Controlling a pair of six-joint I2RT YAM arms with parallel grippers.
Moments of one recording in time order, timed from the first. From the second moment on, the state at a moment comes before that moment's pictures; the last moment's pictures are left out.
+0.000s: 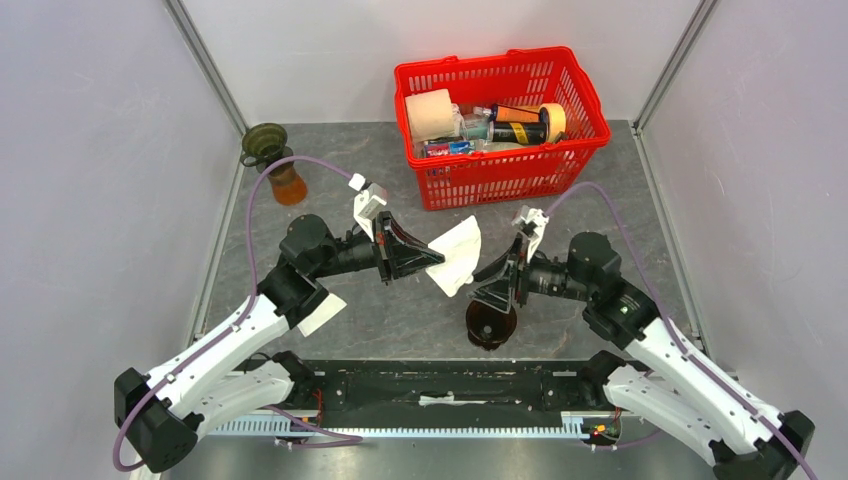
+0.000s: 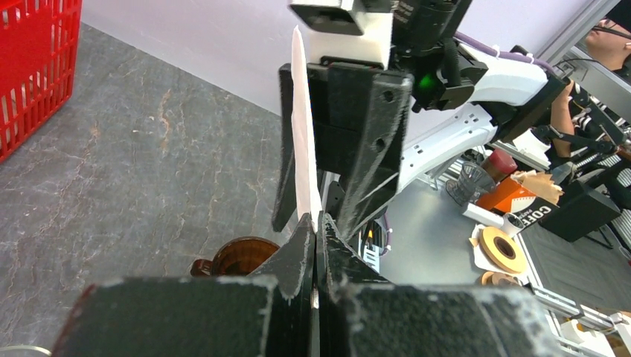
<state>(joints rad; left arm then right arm) -0.70 0.92 0.76 0.27 0.69 -0.48 0.66 0.70 0.68 -0.15 -0.62 0.34</state>
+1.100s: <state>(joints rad) -0.70 0.91 0.75 0.26 0.69 -0.48 0.66 0.74 0.73 -0.15 -0.67 0.33</state>
